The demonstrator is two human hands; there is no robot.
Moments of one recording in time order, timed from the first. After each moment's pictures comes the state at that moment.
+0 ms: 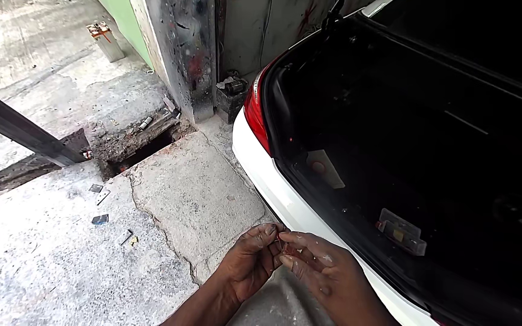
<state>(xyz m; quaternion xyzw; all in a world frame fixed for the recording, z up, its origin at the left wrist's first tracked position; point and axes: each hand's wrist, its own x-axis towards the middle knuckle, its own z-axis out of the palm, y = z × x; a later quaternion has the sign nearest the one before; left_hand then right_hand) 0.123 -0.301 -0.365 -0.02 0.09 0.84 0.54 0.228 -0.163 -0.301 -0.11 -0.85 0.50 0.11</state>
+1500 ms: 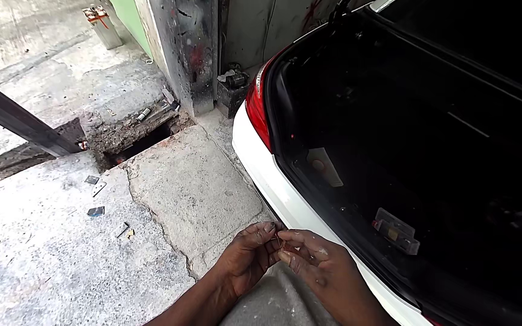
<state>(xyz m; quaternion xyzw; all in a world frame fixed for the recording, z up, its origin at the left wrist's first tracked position) 0.121 -0.303 -0.374 -0.05 0.15 0.82 0.54 0.225 -0.163 -0.308 -0.14 -0.84 0.52 0.07</state>
